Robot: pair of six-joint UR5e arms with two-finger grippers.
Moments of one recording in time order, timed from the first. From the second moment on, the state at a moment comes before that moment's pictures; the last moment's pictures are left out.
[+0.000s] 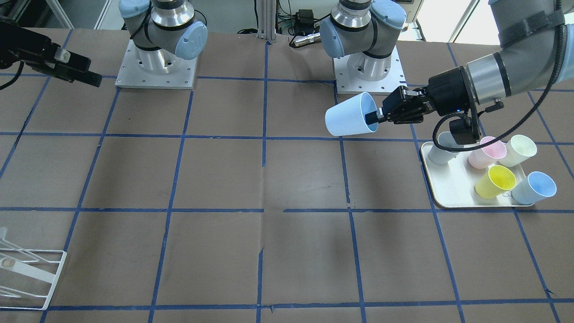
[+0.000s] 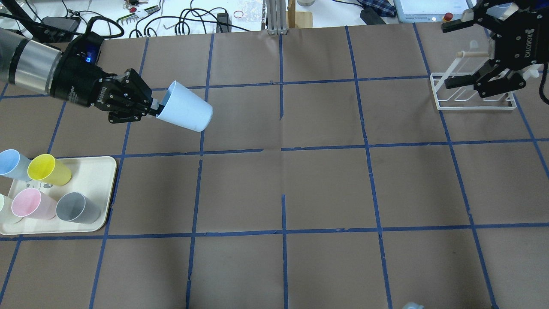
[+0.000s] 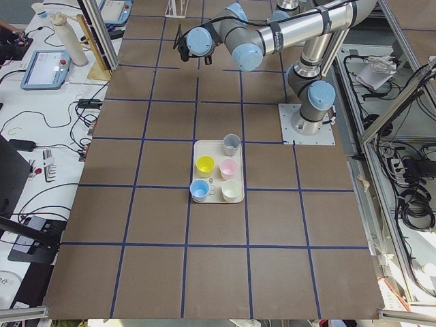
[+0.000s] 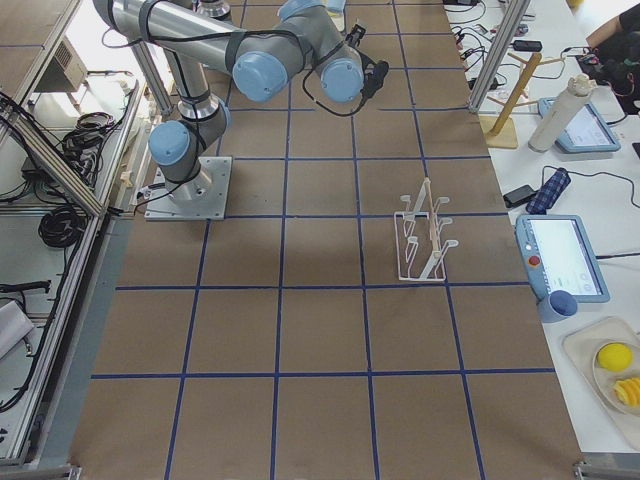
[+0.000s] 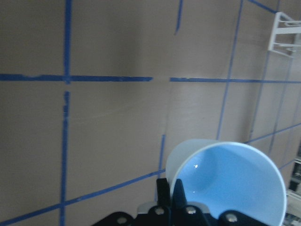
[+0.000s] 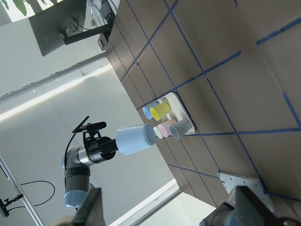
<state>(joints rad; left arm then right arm) -1.22 -1.59 -1.70 -1.95 0.72 0.38 1.03 -1.56 1.52 -0.71 -0.60 -0.46</state>
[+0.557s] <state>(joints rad) -1.38 -1.57 -1.76 -2.05 0.34 0.34 1.22 -1.56 1.52 -0.65 -0.52 -0.46</state>
